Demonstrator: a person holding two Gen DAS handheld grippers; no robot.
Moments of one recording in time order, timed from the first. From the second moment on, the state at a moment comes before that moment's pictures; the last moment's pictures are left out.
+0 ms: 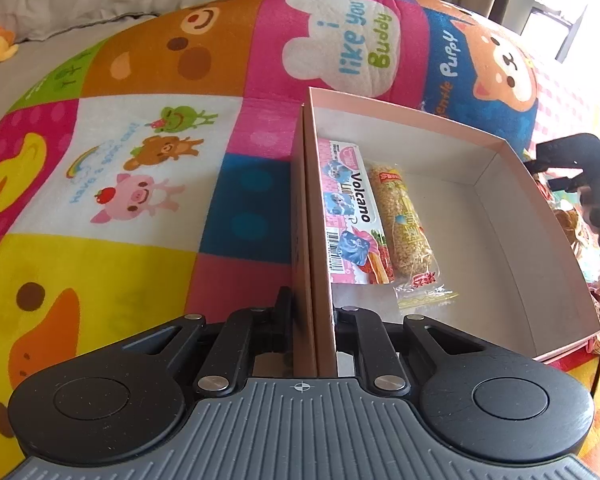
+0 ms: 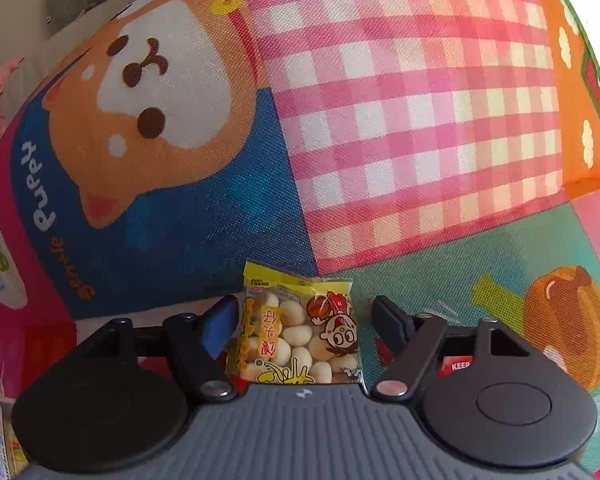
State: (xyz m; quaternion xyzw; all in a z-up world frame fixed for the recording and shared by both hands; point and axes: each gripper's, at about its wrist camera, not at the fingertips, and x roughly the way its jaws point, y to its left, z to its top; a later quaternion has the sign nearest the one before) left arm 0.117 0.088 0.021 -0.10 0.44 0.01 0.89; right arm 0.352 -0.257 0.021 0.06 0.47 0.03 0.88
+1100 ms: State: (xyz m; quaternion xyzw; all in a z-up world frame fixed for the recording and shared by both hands) left arm 0.120 0.089 0.023 -0.11 0.44 0.01 0.89; right arm 0.005 -0.192 0.101 0.04 0.47 0.30 0.83
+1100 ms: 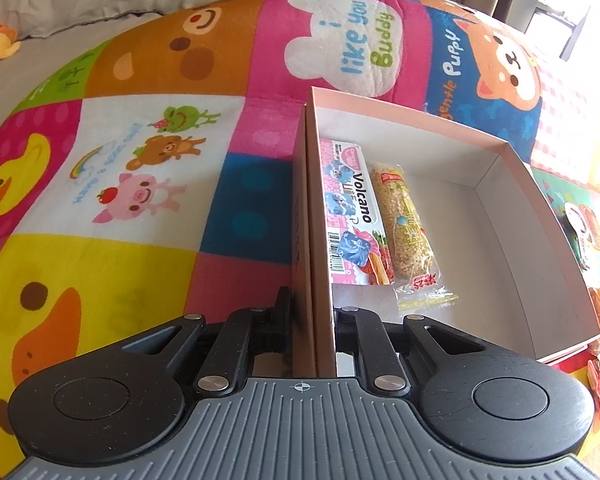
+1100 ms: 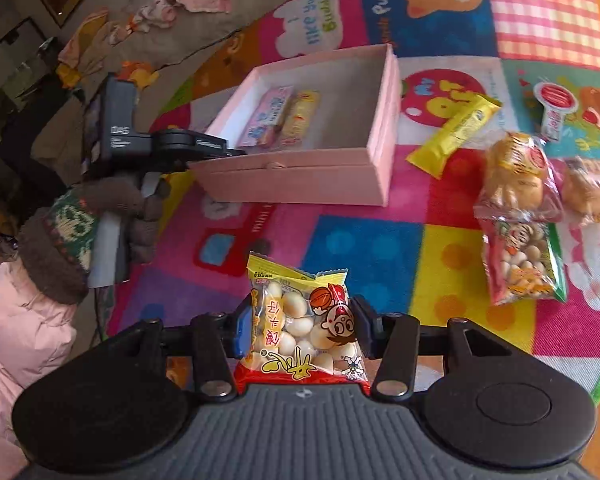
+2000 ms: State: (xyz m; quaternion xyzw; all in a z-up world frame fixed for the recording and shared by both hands) left arm 0.117 0.088 0.021 -0.10 0.44 0.01 0.89; right arm 0.105 -0.318 0.110 0.05 0.36 0.05 0.93
